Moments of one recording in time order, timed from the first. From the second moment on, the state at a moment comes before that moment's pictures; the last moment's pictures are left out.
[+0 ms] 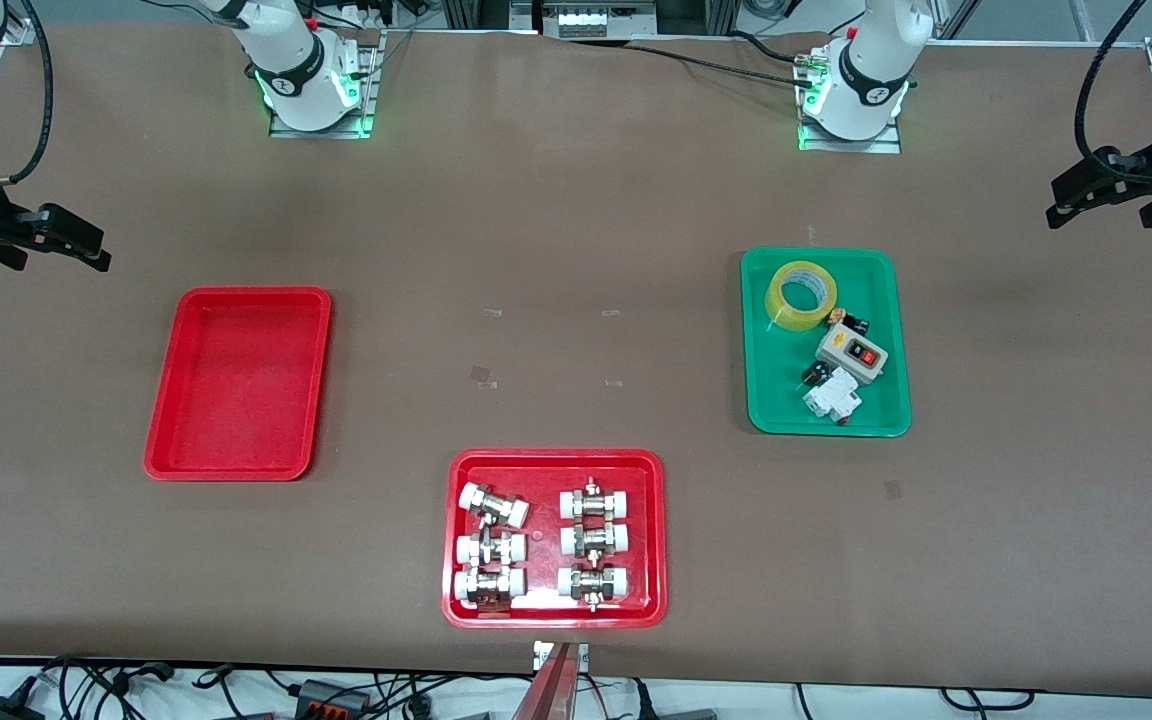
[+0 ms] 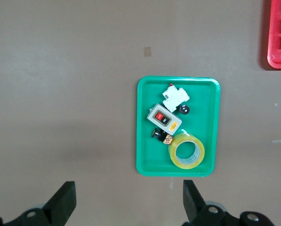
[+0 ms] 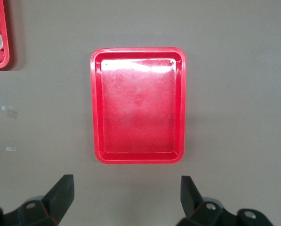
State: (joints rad) left arm -0.05 -0.05 0.06 -1.59 0.01 1.51 -0.01; right arm -0.03 -0.01 -0.02 -1.70 -0.01 1.69 -0.04
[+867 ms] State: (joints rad) left arm -0.06 -0.03 0.03 -1.87 -0.02 1.67 -0.02; right arm -0.03 -0.01 -0.02 -1.70 -0.01 1.69 -0.04
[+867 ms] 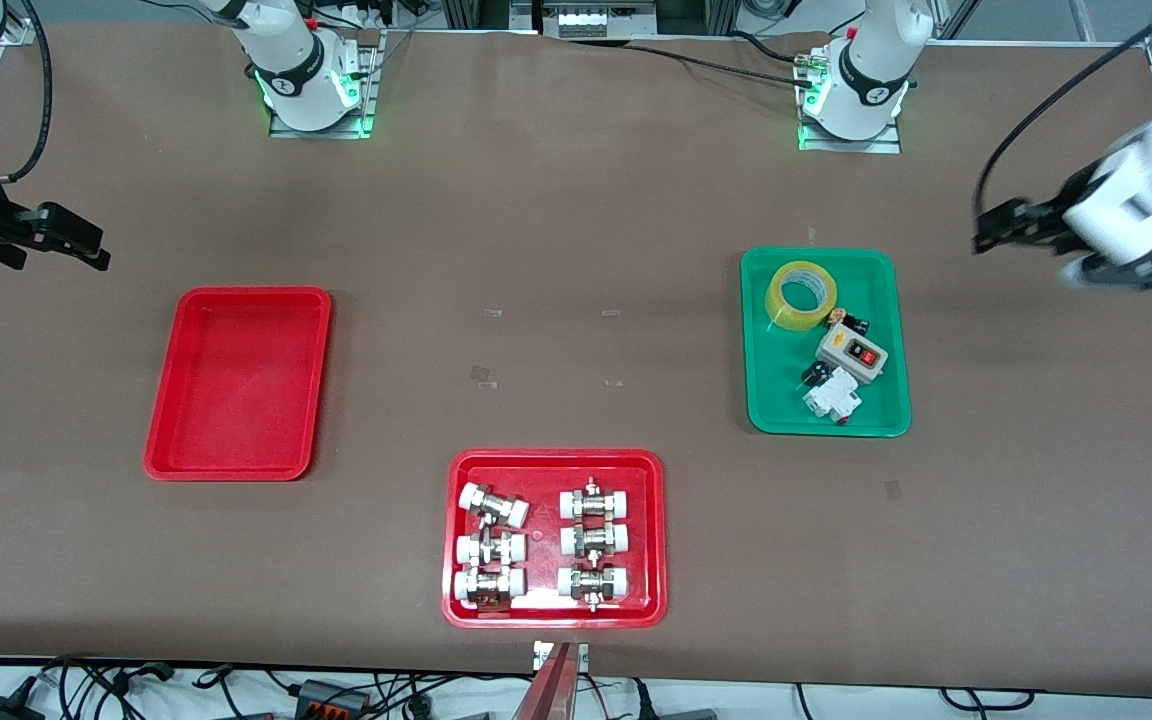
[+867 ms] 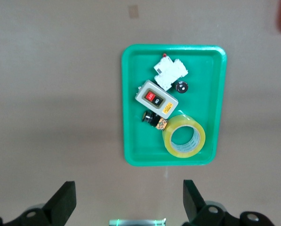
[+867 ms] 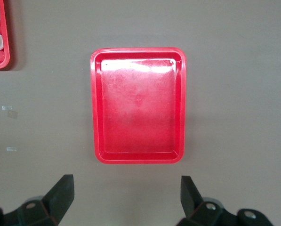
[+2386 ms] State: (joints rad) left arm -0.06 0.27 -0.14 -2.34 -0.06 2.23 -0.18; right arm -0.03 -0.01 -0.02 -1.70 -0.01 1.70 -0.04
